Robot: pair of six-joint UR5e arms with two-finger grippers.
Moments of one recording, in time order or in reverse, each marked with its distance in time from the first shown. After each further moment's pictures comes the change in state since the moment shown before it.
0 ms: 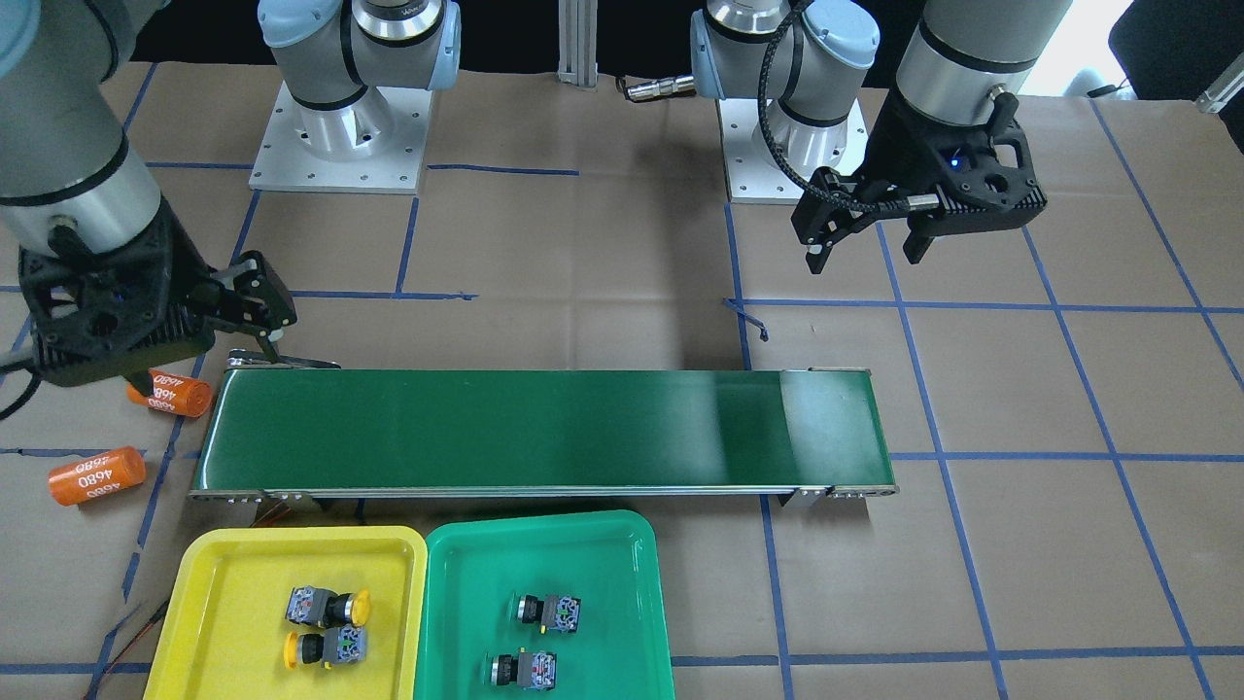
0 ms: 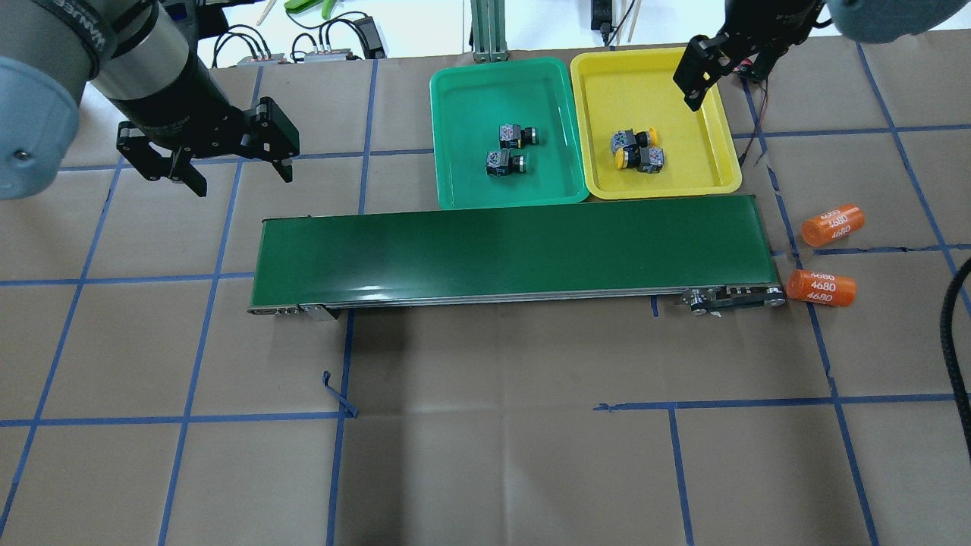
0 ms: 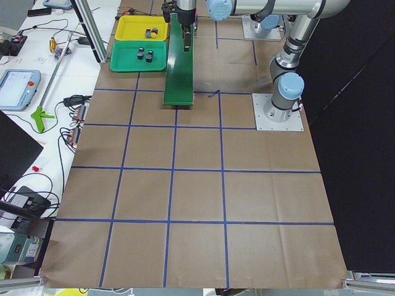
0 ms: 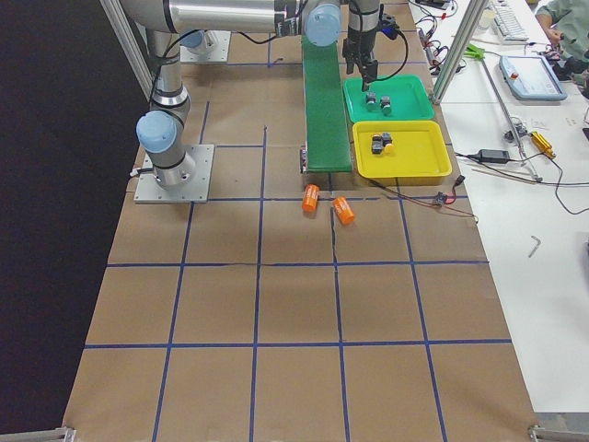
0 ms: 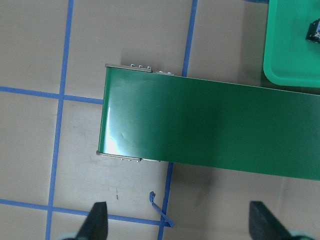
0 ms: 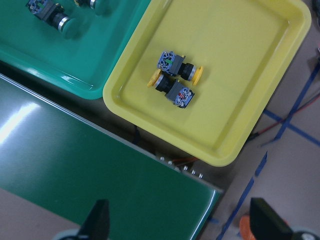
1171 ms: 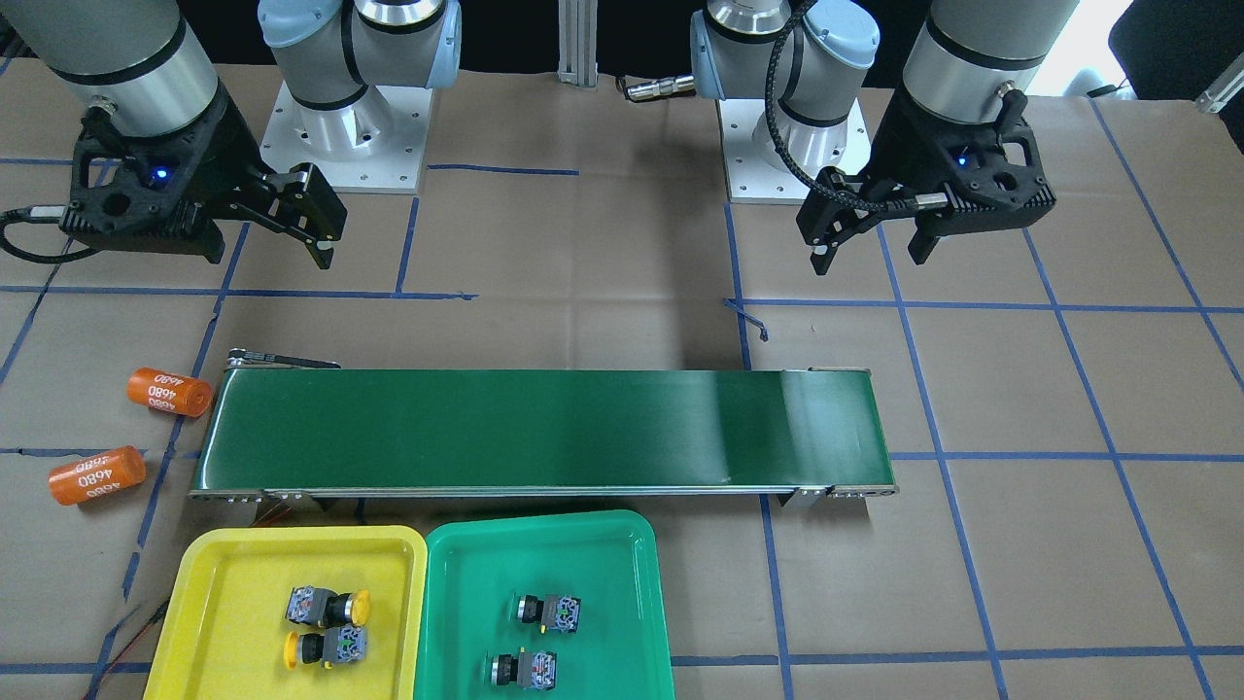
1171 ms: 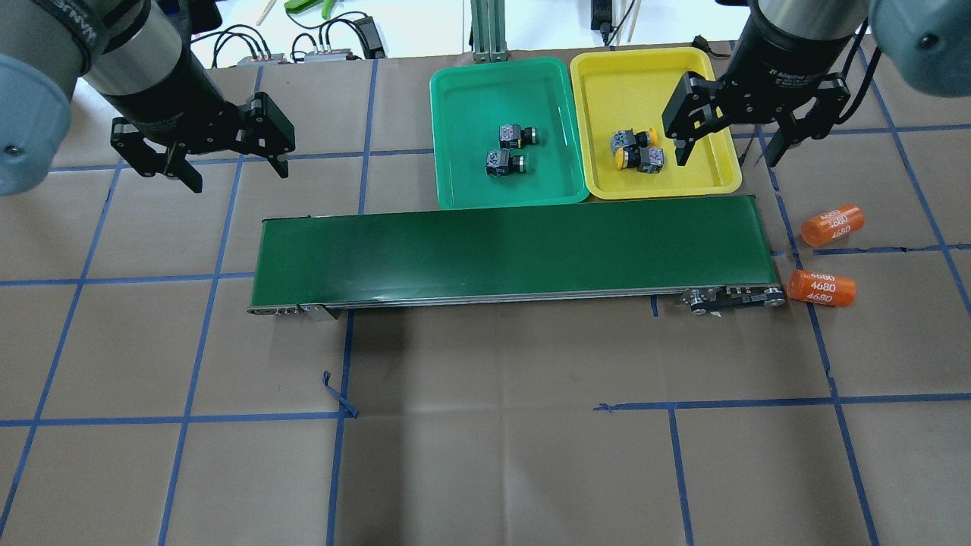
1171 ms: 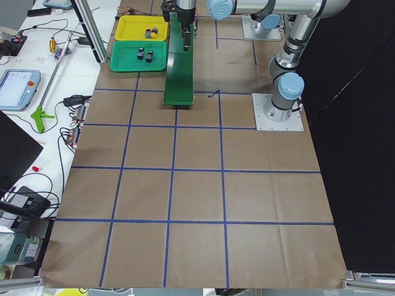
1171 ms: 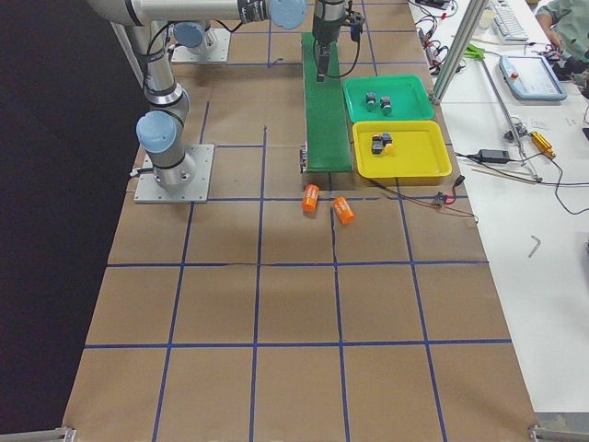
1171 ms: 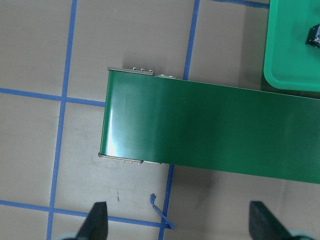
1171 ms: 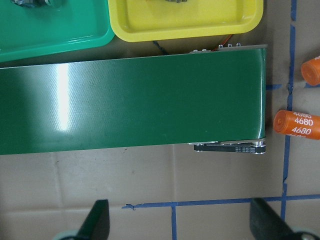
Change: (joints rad) left arm 0.005 0.000 0.007 0.000 0.000 0.000; right arm 0.020 -0.124 0.109 0.086 0.038 0.368
